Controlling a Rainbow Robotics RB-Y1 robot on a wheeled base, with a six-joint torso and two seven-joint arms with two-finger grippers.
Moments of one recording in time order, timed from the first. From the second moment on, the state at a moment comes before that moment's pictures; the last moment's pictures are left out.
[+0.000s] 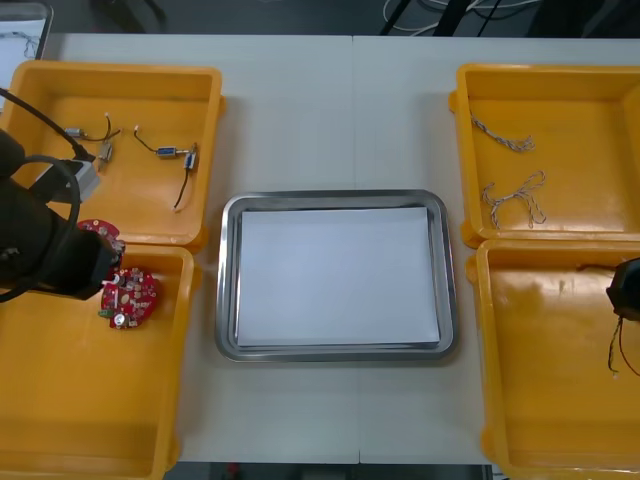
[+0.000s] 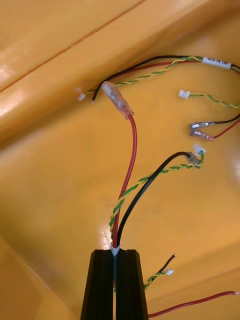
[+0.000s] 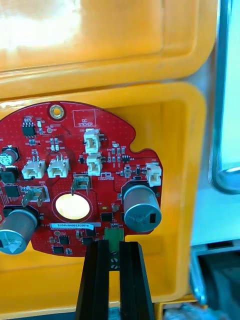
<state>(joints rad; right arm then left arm) -0.05 -0.60 -0.34 -2.19 -0.66 1.89 0.95 -0.38 1.03 -0.12 -2.33 1.08 1.86 -0.82</state>
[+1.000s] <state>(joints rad) -0.11 -0.73 -0.42 -2.28 -0.96 1.91 1.04 -0.74 0.70 -0.75 -2.31 0.74 1.85 -0.30</state>
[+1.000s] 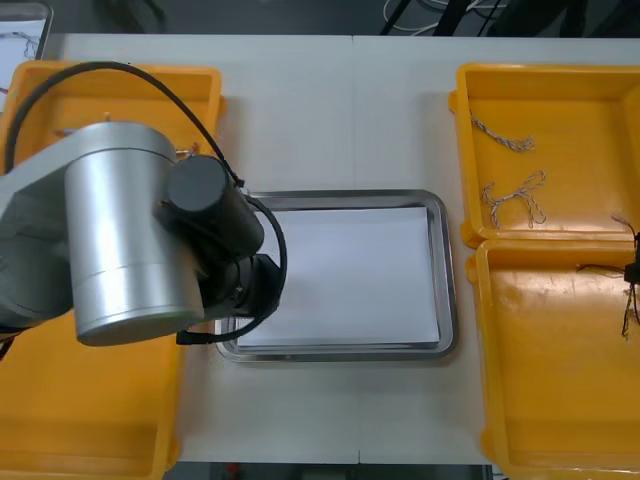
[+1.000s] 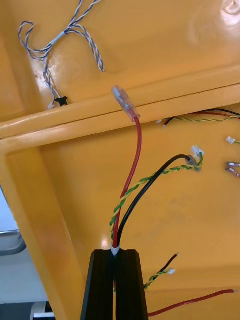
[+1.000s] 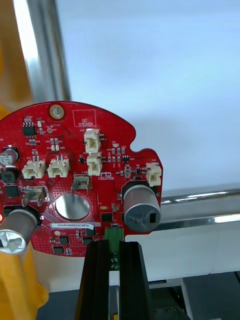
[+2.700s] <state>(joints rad) -0.69 -0.91 0.46 -2.41 -1.07 1.76 1.17 -0.75 0.58 -1.06 -2.03 0.55 1.61 -0.23</state>
